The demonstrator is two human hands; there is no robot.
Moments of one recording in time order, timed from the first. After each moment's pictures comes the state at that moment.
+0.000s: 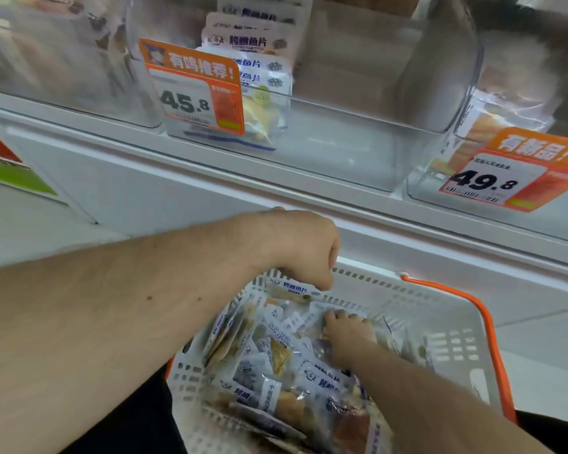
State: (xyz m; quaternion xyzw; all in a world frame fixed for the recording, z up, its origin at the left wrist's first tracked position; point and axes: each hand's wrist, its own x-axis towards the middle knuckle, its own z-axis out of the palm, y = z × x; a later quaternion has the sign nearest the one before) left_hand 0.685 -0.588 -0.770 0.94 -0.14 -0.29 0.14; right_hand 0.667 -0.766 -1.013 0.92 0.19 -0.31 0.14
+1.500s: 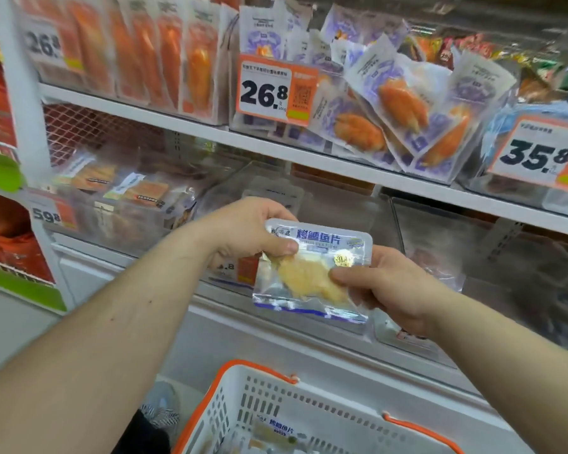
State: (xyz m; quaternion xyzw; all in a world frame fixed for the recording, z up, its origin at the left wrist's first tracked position) left_hand 0.712 -0.488 -0.631 0.83 -0.03 -0.03 0.55; right_hand 0.732 -0.716 -0.641 0.79 0.14 -0.20 -0.56
